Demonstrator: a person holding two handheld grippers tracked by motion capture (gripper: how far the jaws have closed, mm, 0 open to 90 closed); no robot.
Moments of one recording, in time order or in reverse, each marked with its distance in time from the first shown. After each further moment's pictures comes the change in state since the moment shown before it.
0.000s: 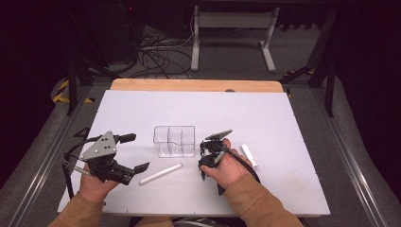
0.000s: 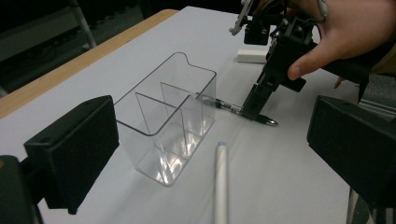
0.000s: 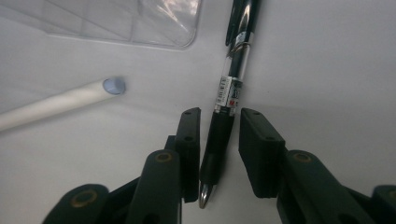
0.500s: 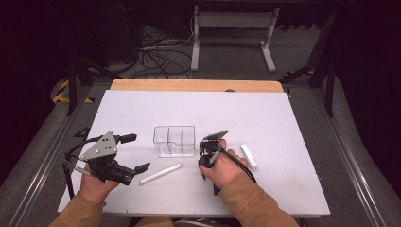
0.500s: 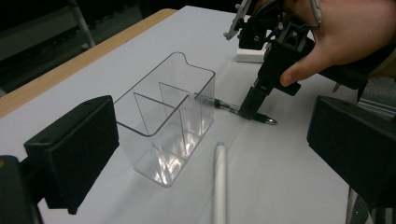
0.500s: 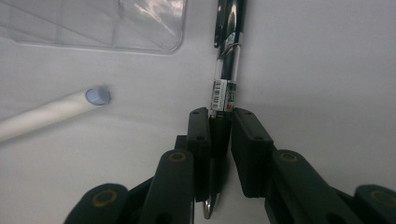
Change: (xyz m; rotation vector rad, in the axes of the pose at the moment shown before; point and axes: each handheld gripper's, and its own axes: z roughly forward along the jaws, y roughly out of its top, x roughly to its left) left arm -0.001 0.000 0.001 0.003 -0.003 0.001; right arm 0.010 0.001 0.005 -0.002 -0.090 0.045
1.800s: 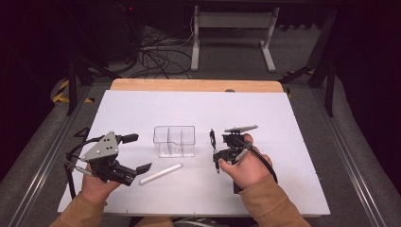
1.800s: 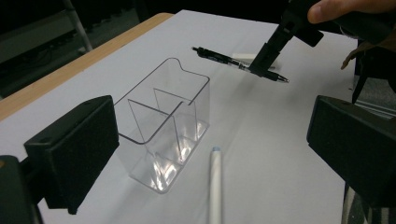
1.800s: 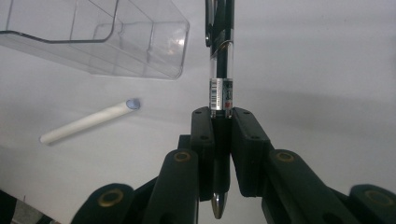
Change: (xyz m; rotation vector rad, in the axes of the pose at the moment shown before) left arm -0.003 0.004 0.002 -0.011 -0.013 0.008; right arm -0.042 -0.006 -0.065 -0.134 0.147 0.012
